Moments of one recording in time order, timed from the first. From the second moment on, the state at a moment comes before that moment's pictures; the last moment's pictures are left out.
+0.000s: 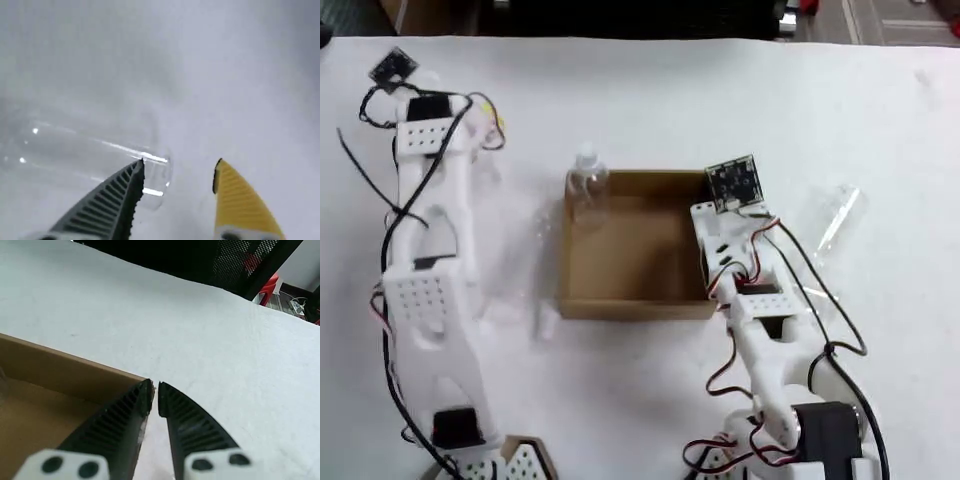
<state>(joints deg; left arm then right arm) -14.8 49.5 -46.7 73.4 43.9 -8.3 -15.8 66.2 -22.4 16.6</state>
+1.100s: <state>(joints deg) -15.8 38.2 -33.1 101.8 5.3 -8.2 -15.7 66.2 -22.4 16.6</state>
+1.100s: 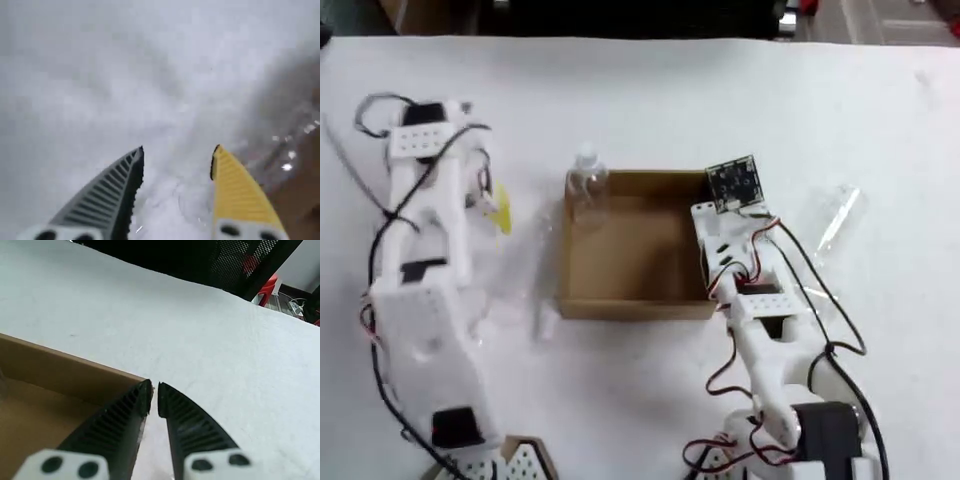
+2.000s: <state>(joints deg) -24.2 64.6 -63.4 44.5 16.5 -8.2 -5.1 58.9 -22.4 16.6</state>
